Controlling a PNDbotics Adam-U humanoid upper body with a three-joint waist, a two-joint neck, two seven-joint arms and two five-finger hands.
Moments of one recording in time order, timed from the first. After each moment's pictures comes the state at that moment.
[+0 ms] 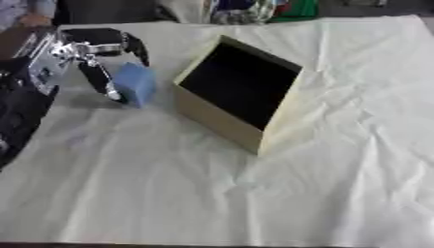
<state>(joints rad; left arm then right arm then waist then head) -1.04 0.62 -0.22 -0.85 -0.73 -0.55 -0.56 -0.55 -0.36 -0.12 -1.98 -0.16 -0.03 -0.20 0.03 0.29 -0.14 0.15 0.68</state>
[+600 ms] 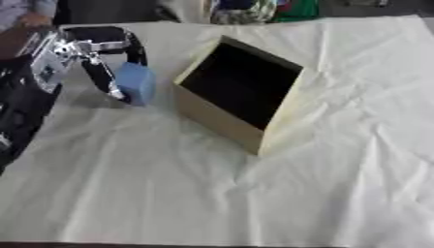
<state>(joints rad) -1.04 0.62 -0.21 -0.85 -0.72 -0.55 -0.56 -0.55 -0.36 -0.12 -1.98 -0.16 -0.03 -0.20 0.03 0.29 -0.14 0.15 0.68</state>
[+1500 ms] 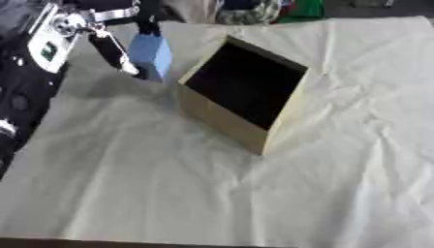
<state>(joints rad) -1.12 0.57 -0.15 -0.98 -0.58 -0.50 -0.61 -0.55 -0.36 -0.11 -1.98 -0.16 -0.03 -0.20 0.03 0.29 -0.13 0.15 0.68</state>
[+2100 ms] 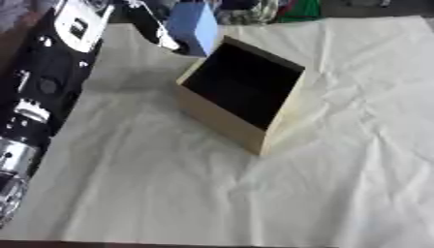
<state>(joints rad) -1.17 0.46 -0.11 -1.06 -0.50 -0.50 -0.61 -0.57 -0.35 -0.11 -1.98 -0.16 -0.04 -0.21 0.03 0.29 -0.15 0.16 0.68</state>
